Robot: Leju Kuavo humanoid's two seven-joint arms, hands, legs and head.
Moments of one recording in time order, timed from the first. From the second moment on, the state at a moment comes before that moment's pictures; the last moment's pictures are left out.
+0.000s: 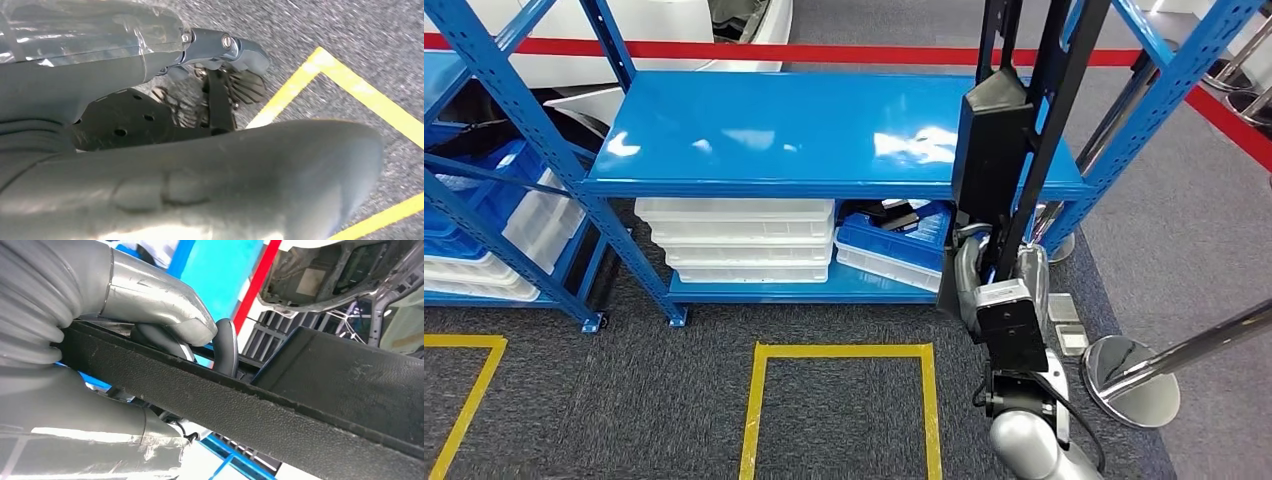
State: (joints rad) left arm -0.11 -0.05 -0.97 -0.23 1.28 0.12 -0.31; right arm -0.02 -0.17 0.21 -2.03 0.33 -0.69 -0.07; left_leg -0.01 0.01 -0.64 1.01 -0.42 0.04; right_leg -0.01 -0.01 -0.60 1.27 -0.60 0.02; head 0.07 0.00
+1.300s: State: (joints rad) left arm -0.11 -0.05 -0.98 -0.23 1.28 0.10 -0.33; right arm 0.03 -0.19 0.23 -2.07 0.34 -0.69 -0.06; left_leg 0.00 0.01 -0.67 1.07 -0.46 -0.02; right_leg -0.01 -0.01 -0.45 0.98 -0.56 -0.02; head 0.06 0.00
